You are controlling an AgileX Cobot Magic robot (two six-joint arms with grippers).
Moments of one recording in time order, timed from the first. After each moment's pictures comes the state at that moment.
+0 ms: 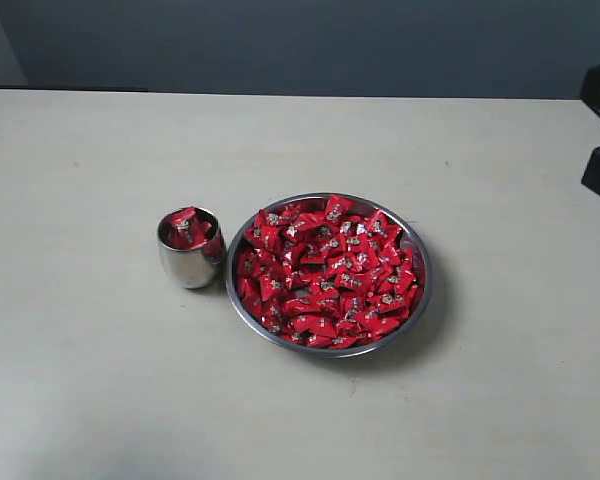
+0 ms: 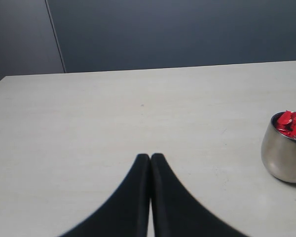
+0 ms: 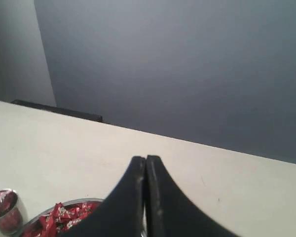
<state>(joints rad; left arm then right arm) 0.12 0.00 0.00 0.05 0.29 -0.02 0.40 0.69 -0.47 1.65 0.14 -1.62</state>
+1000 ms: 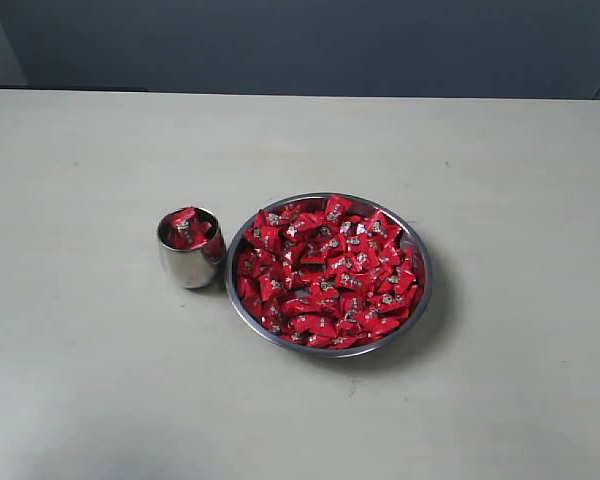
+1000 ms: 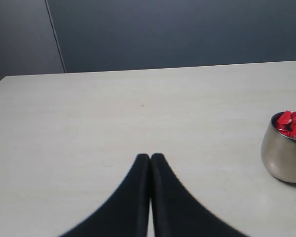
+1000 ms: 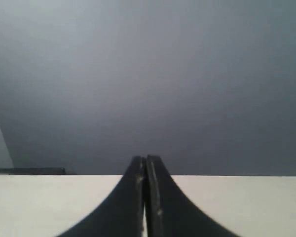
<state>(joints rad) 0.12 0.00 0.00 0.05 0.29 -0.02 0.36 0.56 -0.47 1.63 -0.04 -1.49</state>
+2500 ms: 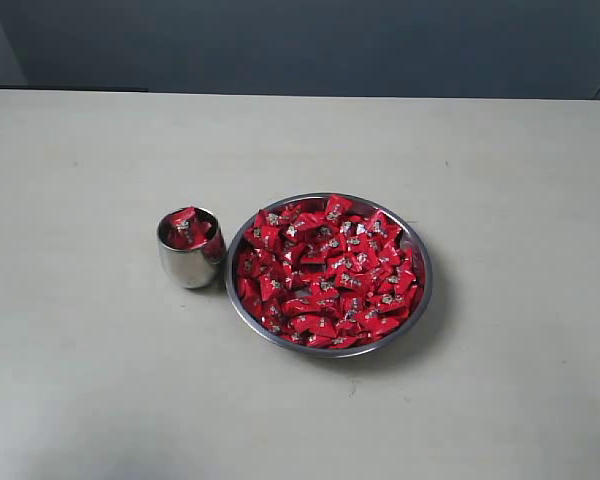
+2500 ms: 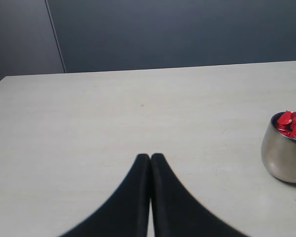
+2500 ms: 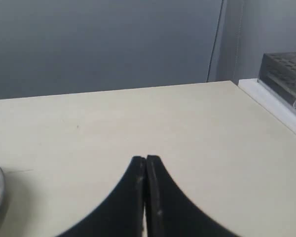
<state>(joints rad) 0.12 0.00 0.00 0.05 0.29 -0.02 -0.05 0.01 -0.08 0.11 0.35 -0.08</state>
